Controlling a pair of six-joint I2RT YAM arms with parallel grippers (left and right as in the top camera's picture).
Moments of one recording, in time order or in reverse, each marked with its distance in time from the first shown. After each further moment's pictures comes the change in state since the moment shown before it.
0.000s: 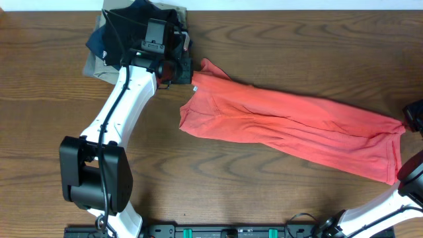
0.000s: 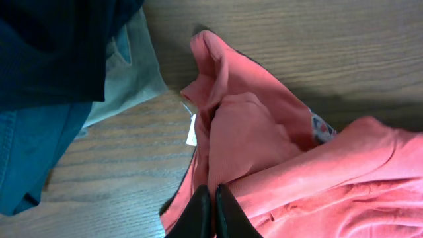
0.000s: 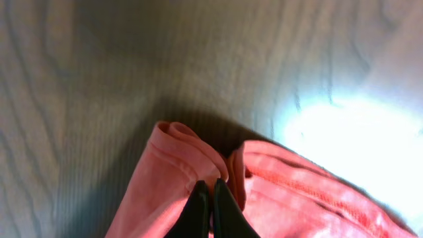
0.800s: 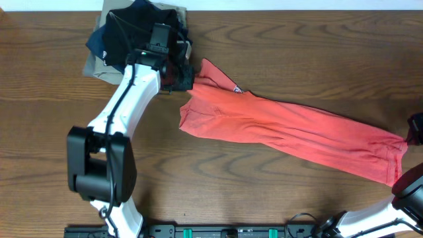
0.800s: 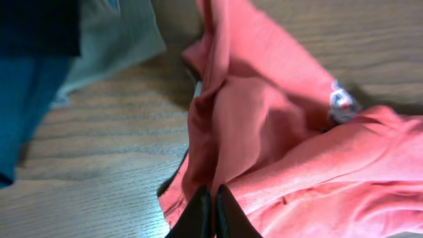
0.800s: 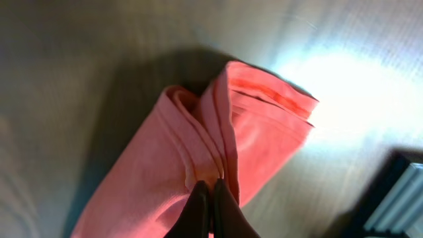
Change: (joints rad) left arm -0.003 0.076 0.000 -0.063 0.000 0.000; right arm -0.023 -0.140 0.002 -0.318 0.069 0.134
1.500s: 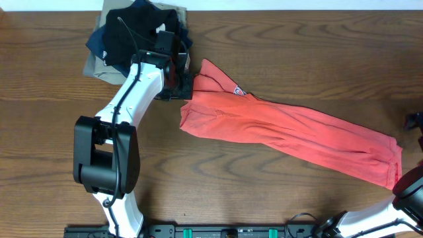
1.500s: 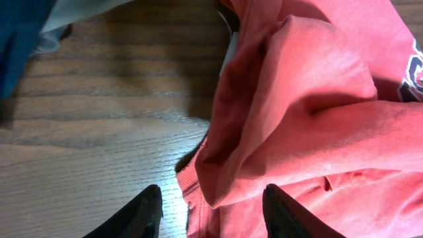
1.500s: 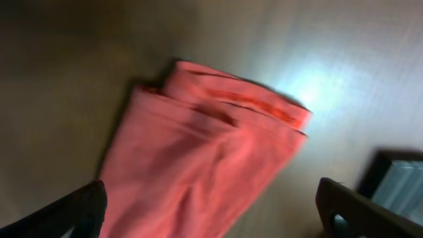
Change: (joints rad) left arm 0.000 0.050 0.000 -0.080 -0.048 -0.003; right arm -0.013 0.000 0.000 0.036 0.010 -0.007
